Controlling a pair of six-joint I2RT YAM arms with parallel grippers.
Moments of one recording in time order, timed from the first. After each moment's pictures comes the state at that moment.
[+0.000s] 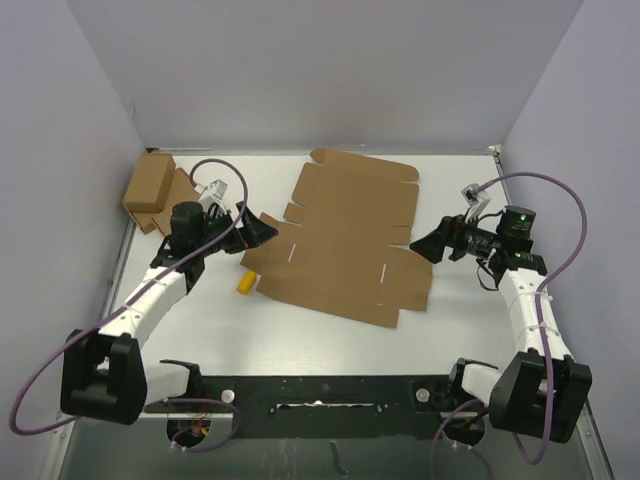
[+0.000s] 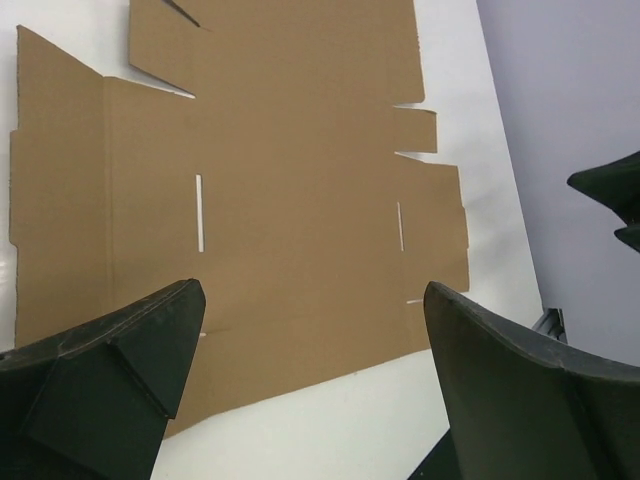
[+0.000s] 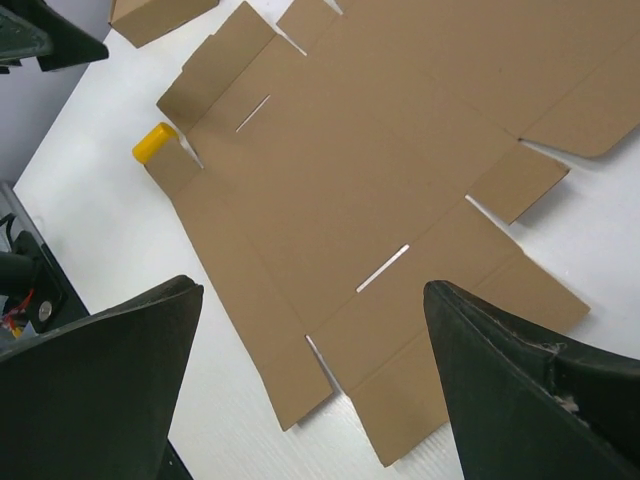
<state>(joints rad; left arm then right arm) -0.18 1.20 0.73 0.05 0.52 -0.62 -0.21 1.12 0.85 -0.38 -0.97 -0.06</state>
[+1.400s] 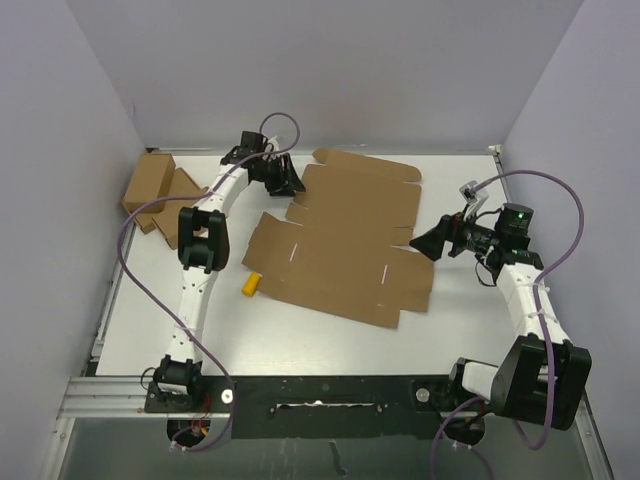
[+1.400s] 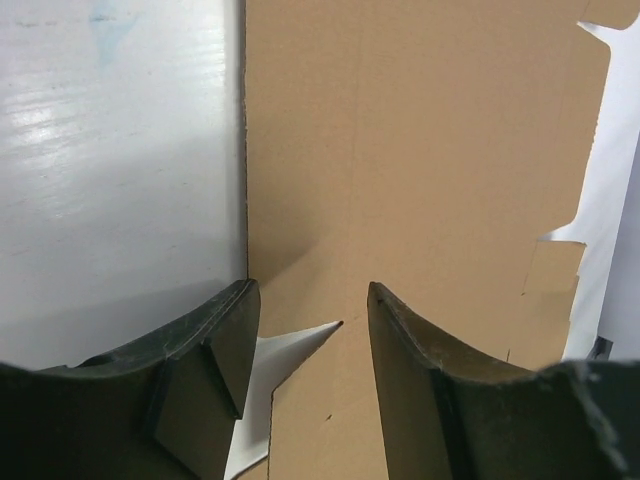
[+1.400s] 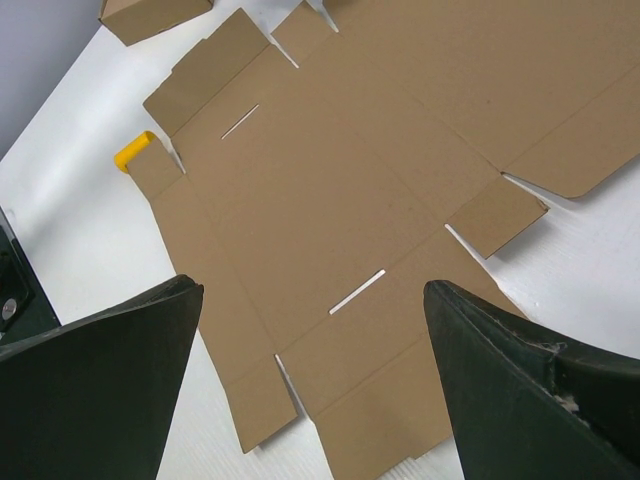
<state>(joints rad) -0.22 2.69 2.45 -0.63 0.63 -0.44 -0.23 1.19 0.80 -0.22 -1.01 -0.09</state>
